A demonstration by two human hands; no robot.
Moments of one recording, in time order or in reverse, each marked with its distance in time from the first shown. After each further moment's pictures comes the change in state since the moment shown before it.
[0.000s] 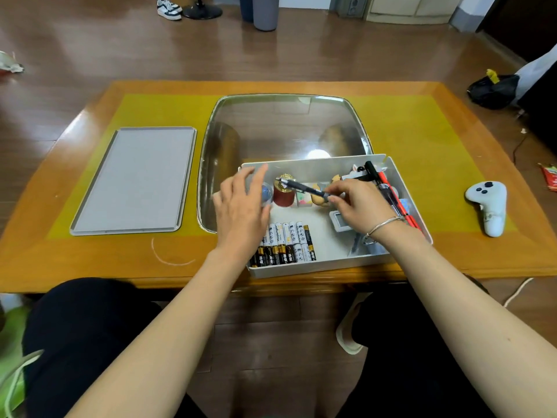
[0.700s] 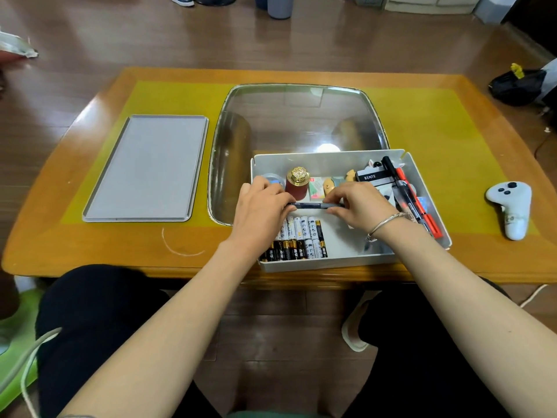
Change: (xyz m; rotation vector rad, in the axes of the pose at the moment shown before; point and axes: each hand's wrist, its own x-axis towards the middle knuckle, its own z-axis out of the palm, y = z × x) left_hand 0.003 0.001 -0.006 0.009 -0.208 0.183; right_hand 0.012 0.000 0.020 -0.155 -0.150 -0.135
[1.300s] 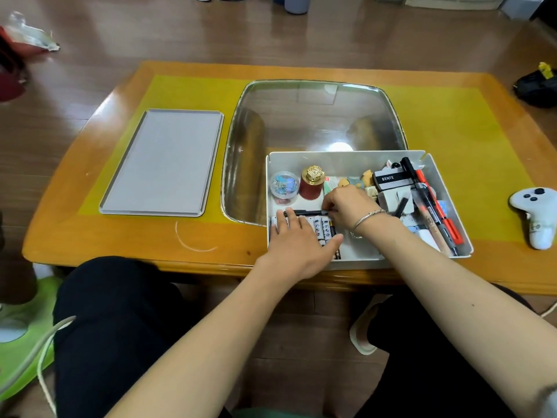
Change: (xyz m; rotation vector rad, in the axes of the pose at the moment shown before) left_hand -0.023 0.043 0.016 -0.097 -0.727 -0.355; right_hand 0.037 -0.012 0.035 -0.228 -0.243 0.109
